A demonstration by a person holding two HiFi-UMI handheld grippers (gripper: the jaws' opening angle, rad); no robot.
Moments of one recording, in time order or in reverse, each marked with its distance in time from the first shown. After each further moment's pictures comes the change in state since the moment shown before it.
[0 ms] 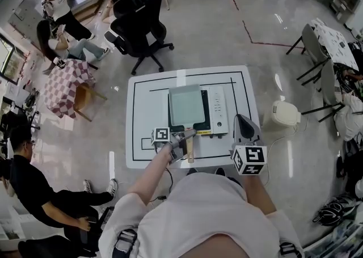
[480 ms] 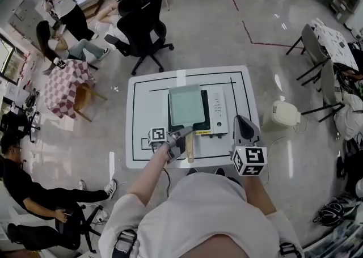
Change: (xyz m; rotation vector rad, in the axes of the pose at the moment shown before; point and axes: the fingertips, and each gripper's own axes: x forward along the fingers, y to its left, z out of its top) left arm -0.014 -0.002 0.014 0.021 -0.060 0.013; right arm -0.003 0.001 -0.003 0.007 0.004 0.001
